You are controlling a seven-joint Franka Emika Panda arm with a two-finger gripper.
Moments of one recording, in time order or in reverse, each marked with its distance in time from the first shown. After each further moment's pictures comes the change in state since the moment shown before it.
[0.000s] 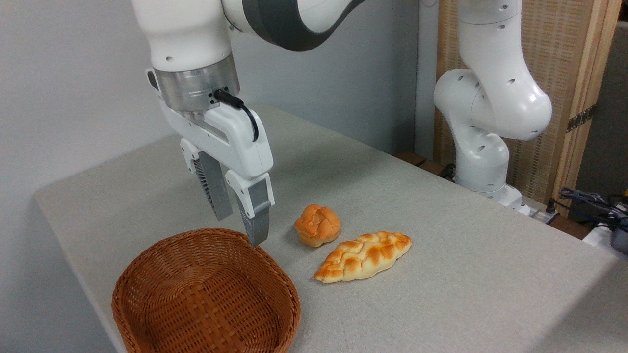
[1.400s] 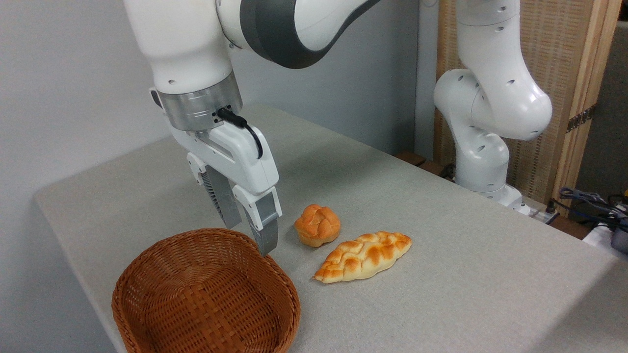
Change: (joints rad) arm 0.006 0.026 0.003 -0.009 0.000 -0.025 0.000
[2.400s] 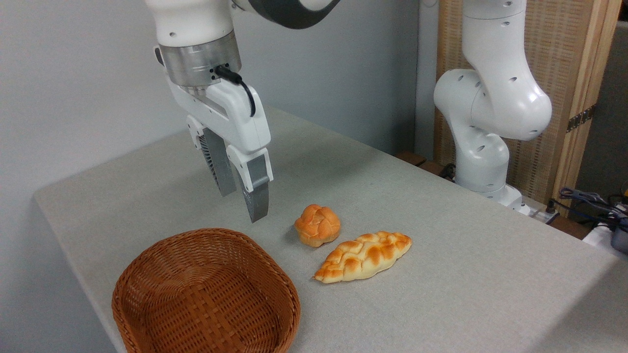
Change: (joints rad) arm -0.010 -0.095 -0.055 -0.054 0.000 0.000 0.000
